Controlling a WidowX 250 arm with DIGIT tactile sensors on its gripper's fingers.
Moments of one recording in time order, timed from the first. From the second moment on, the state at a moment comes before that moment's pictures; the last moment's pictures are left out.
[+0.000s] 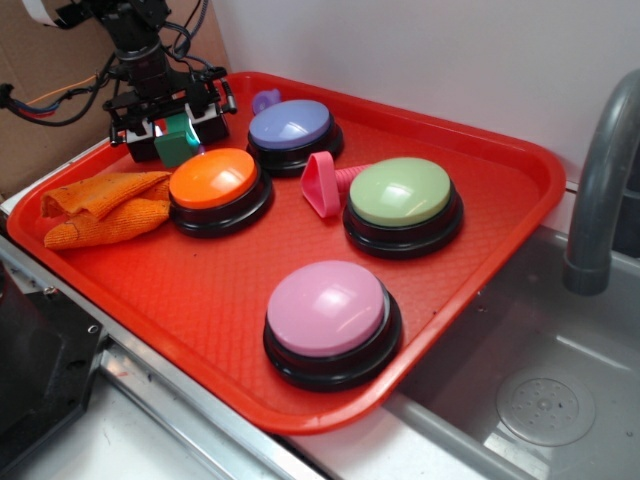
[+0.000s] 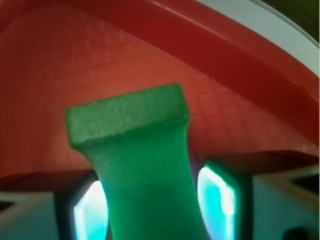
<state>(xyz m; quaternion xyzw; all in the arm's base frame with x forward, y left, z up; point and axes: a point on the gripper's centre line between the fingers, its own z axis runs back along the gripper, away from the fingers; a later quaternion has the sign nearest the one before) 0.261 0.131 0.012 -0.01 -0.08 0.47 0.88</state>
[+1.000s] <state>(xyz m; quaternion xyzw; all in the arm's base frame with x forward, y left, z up) 0.220 0.026 0.127 -0.08 -0.02 0.09 0.99</state>
